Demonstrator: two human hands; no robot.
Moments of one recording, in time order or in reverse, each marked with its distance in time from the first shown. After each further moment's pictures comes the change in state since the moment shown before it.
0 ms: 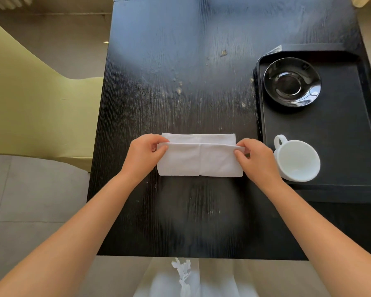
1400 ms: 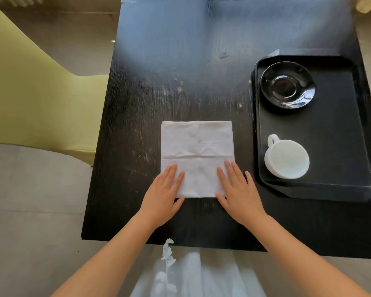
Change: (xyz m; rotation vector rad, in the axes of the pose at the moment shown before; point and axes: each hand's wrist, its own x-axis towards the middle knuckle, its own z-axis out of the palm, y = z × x) left_hand -0.102 -0.024 0.073 0.626 -0.250 0.269; right_hand -0.082 0.030 0.045 -0.649 -0.145 -0.310
